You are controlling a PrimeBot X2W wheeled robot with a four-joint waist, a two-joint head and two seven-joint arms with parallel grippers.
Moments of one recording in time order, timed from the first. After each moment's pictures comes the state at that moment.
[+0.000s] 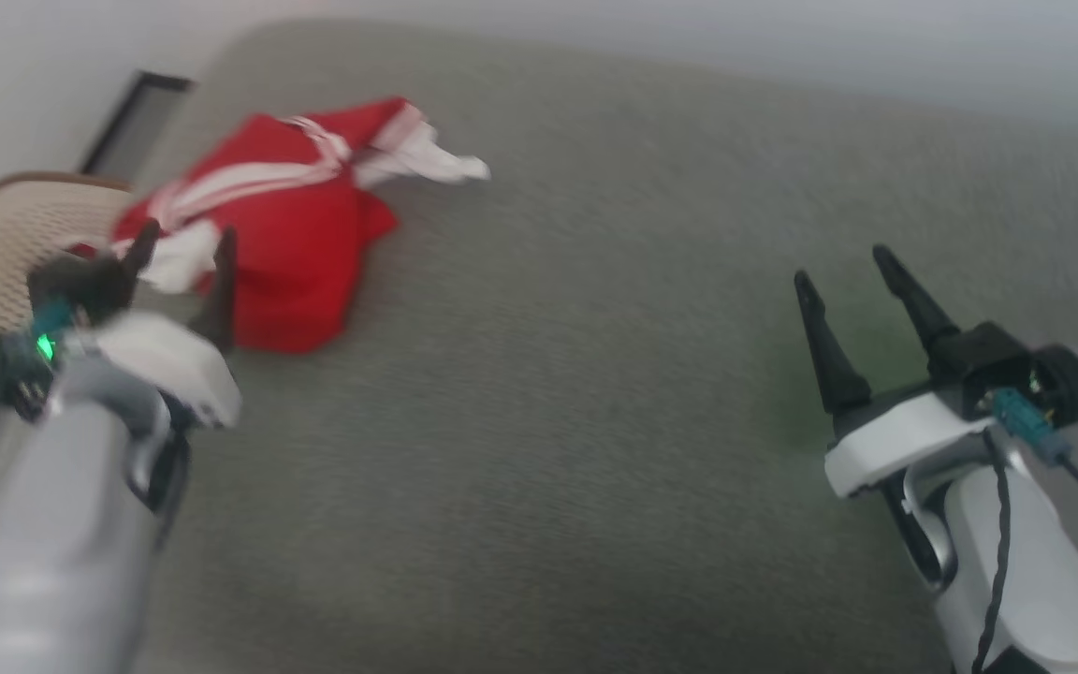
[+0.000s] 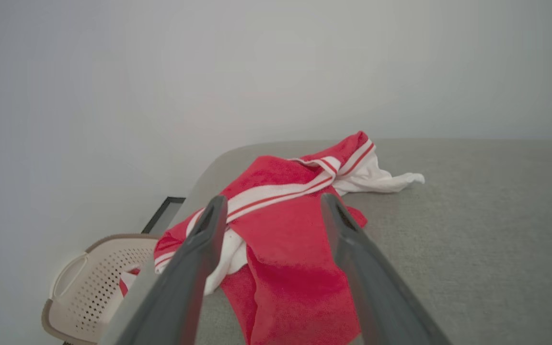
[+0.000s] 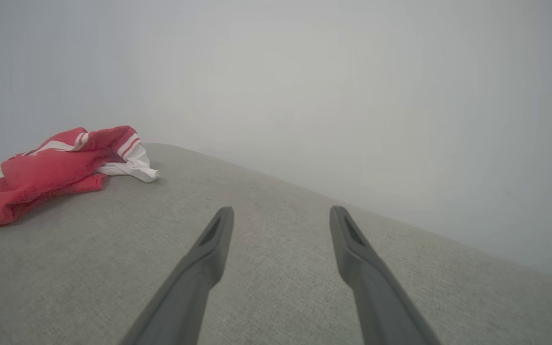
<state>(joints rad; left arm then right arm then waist) -0.57 0.27 -0.01 0.65 -0.20 -0.13 -0.25 -0.36 -0.16 0.13 0.34 0.09 0.13 -0.26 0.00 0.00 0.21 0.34</state>
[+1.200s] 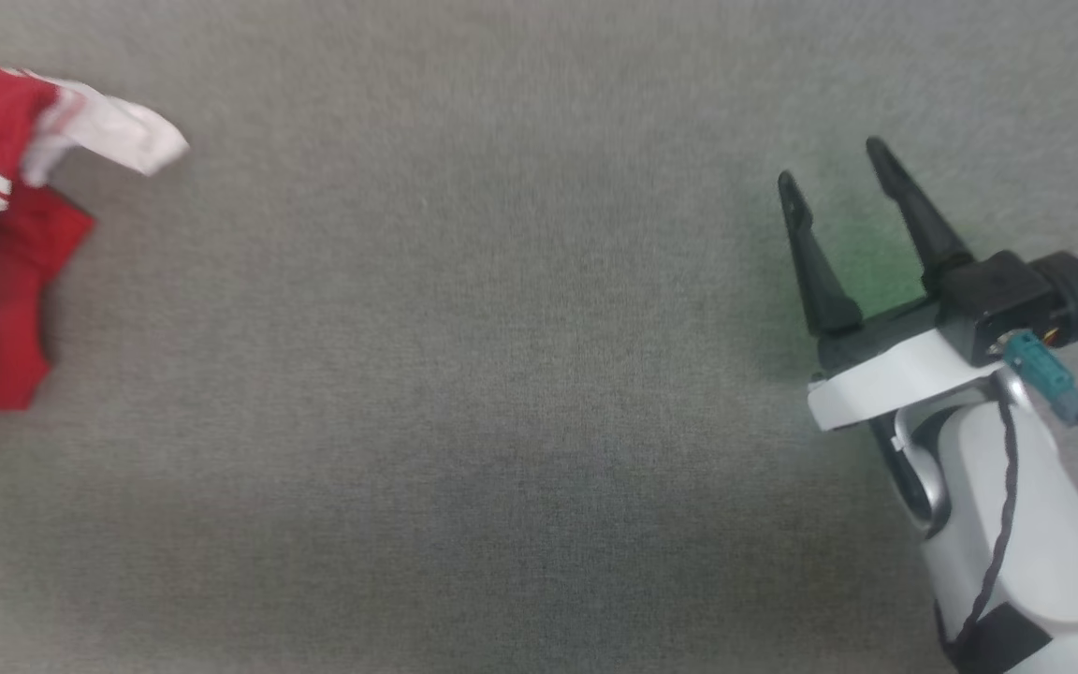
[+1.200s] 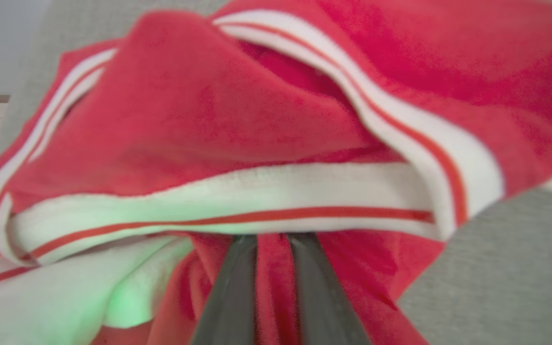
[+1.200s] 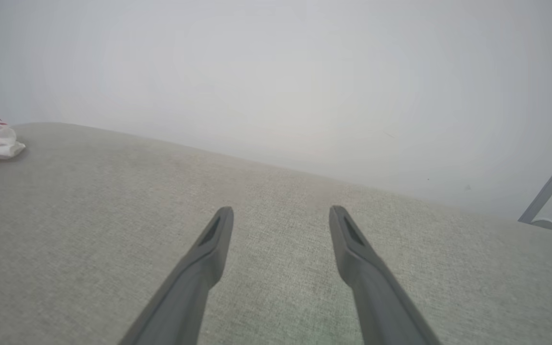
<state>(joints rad) -0.96 0.68 -0.45 0.99 -0.94 -0.13 0.29 -0.47 -0.14 0.14 0.22 0.08 0.13 -0.26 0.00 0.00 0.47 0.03</state>
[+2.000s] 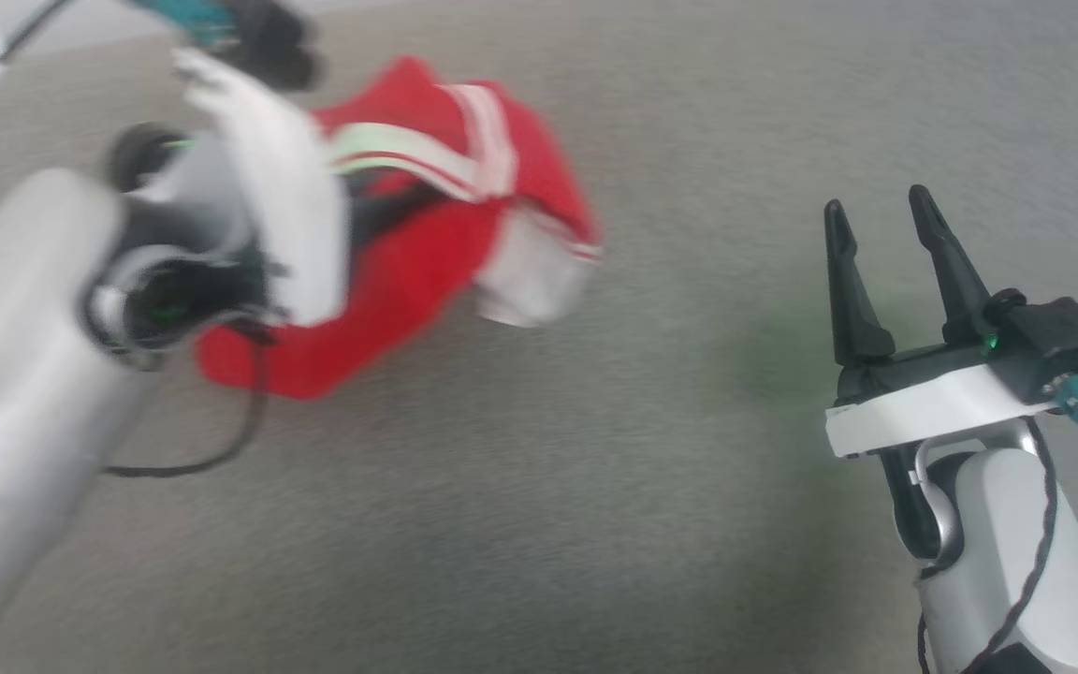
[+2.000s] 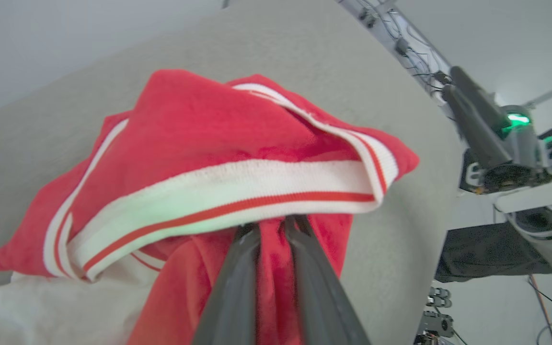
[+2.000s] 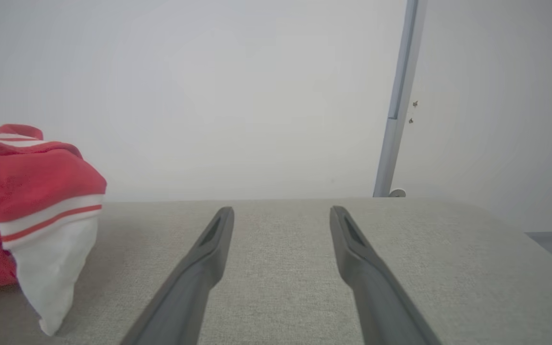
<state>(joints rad) -1.01 0.61 -0.72 0.19 -1.23 -0.11 0.67 -0.37 -0.06 0.02 0.18 0.17 0.13 -0.26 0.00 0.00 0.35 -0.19</state>
